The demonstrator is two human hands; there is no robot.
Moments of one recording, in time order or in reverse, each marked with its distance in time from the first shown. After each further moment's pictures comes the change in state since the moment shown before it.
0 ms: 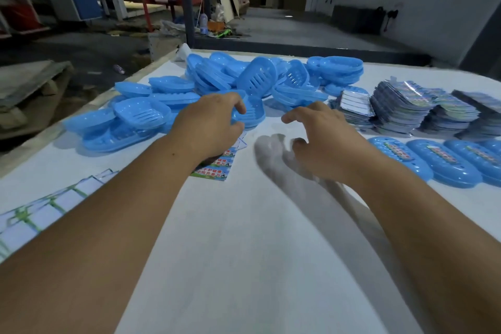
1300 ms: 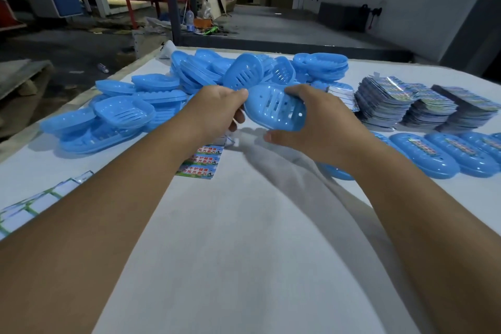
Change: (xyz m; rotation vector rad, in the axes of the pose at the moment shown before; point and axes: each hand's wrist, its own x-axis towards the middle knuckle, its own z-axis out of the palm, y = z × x) left_hand 0.006 0.026 -0.001 -0.735 -0.121 -0.138; right_hand 0.004 0.014 -0.012 0.188 0.115 0.012
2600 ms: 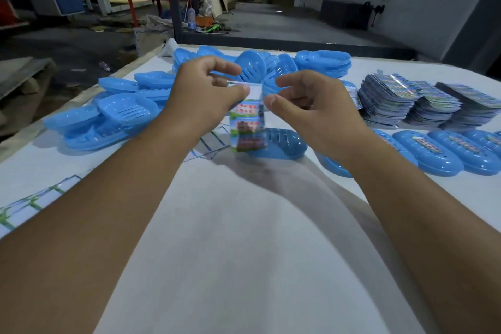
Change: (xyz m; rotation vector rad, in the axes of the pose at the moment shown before) left_hand -0.016 0.014 -0.013 -0.128 0.240 0.107; right_hand -0.004 -0.014 0.004 0.614 0.119 -0.009
